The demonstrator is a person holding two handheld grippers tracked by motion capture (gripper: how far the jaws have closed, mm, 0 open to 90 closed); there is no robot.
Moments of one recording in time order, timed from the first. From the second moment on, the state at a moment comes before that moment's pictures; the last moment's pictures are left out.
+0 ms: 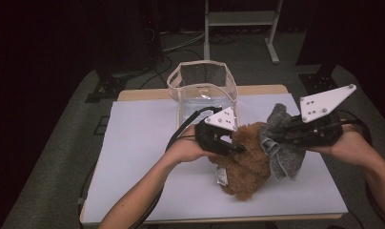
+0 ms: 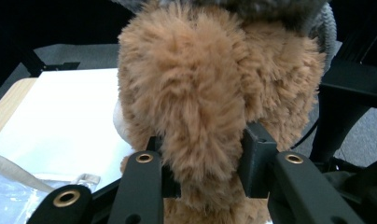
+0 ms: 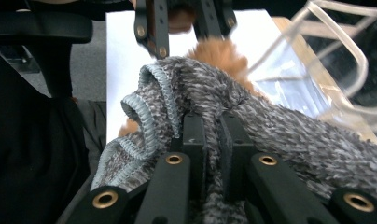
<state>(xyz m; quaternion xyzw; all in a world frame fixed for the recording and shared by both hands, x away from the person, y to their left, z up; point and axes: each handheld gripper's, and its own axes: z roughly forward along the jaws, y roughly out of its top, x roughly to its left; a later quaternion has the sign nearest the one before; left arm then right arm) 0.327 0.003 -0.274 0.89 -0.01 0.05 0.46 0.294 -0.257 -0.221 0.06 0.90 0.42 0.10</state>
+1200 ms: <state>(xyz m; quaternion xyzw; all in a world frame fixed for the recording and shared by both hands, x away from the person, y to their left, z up) 0.330 0.026 -0.327 0.91 0.00 0.05 0.41 0.303 -0.252 -0.226 0.08 0.89 0.43 0.12</state>
